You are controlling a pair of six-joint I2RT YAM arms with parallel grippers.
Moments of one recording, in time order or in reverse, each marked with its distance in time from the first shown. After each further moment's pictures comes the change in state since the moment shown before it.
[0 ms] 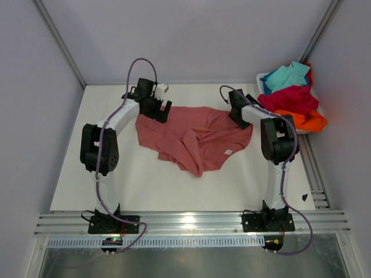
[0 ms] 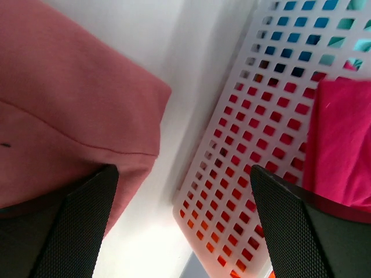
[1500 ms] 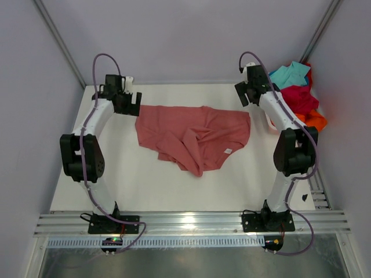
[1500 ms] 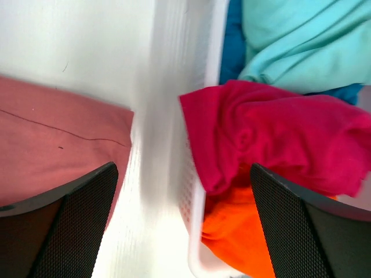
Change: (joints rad) left arm 0.231 -0.156 -0.128 0.049 -0.093 -0.103; right arm -0.077 -0.190 0.183 -0.163 -0.283 0.296
